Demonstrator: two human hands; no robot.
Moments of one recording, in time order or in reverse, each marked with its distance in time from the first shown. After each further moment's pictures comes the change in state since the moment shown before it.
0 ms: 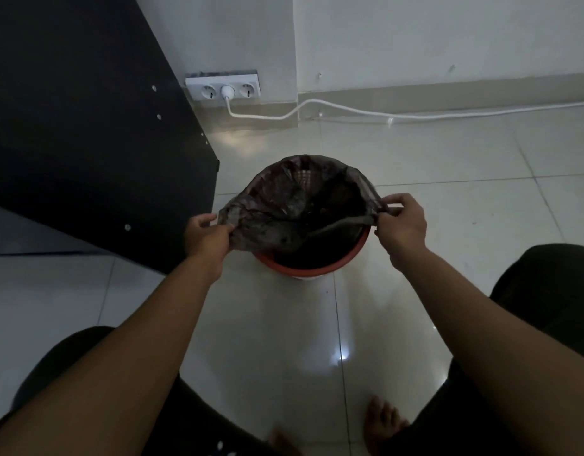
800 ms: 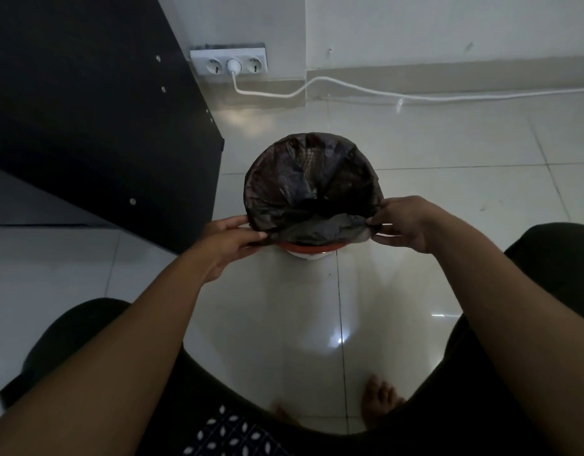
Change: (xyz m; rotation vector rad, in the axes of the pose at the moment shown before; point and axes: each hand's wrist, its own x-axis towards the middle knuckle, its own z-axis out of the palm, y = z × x) left_hand -0.027 -0.015 -0.019 0.016 -0.472 -0.135; right_hand 0.003 -0.008 -0.017 -0.063 -0.496 0.342
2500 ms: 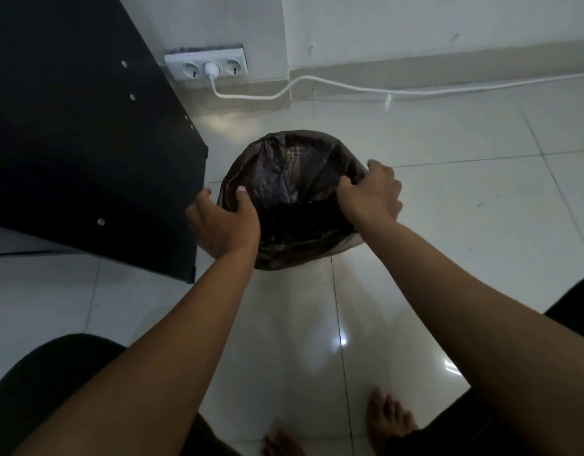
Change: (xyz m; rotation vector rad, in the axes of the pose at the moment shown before) left_hand 0.040 0.010 0.061 0.387 0.786 0.359; right_hand 0.020 -0.023 0.053 -0.400 0.603 -0.349
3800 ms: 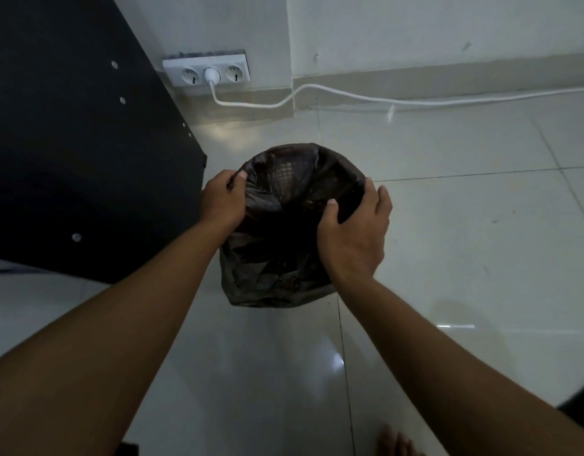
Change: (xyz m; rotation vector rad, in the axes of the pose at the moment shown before) left_hand 0.080 0.006 0.032 0.063 -0.368 0.344; right_hand -0.032 0.011 0.051 0.219 0.192 -0.080
